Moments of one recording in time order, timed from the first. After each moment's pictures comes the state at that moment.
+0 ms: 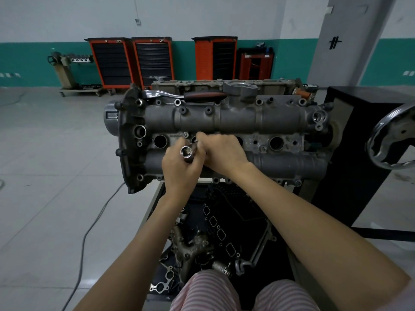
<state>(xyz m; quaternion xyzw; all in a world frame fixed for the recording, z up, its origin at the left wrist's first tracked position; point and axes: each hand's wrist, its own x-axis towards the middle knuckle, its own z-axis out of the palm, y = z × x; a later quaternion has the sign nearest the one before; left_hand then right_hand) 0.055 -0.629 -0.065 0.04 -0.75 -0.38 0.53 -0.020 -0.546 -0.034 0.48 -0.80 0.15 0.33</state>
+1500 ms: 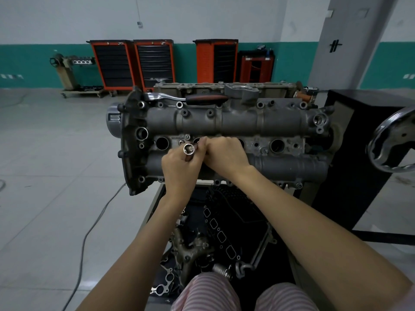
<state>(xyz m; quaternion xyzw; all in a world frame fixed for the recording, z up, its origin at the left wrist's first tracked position) 0.056 -0.628 -0.059 0.06 -0.76 -0.35 0.55 -0.017 -0.542 -0.033 0.48 -0.80 0.19 0.31</state>
